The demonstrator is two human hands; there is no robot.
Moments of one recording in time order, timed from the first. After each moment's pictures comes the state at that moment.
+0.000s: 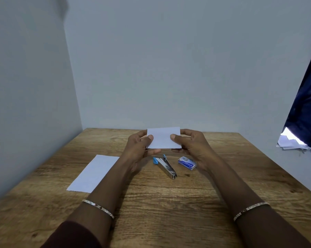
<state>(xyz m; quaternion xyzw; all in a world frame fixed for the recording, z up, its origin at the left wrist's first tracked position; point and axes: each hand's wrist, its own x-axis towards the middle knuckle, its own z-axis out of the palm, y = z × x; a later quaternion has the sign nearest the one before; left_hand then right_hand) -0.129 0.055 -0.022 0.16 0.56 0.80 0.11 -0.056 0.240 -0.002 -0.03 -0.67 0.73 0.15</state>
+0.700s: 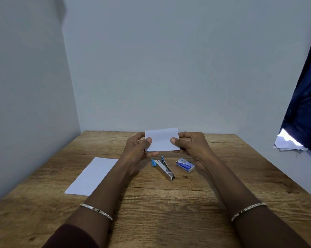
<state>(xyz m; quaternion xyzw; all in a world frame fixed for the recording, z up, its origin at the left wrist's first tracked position) -0.127 0.055 -0.023 0.16 0.57 0.80 0.10 -0.056 0.244 0.000 -0.05 -0.69 0.70 0.19</state>
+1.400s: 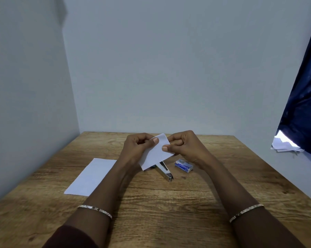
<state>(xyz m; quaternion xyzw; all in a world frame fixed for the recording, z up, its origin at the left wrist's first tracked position) -0.108 0.050 -0.012 0.23 0.65 0.72 0.03 -0.046 0.240 0.012 0.08 -0.82 0.54 0.14</state>
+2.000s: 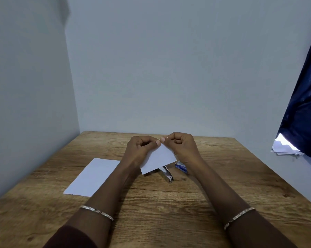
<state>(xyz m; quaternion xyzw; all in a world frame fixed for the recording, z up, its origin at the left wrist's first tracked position) -0.105 0.053 -0.013 0.25 0.67 0.70 0.01 -0.051 0.213 0.001 0.02 -0.75 0.61 0.23</state>
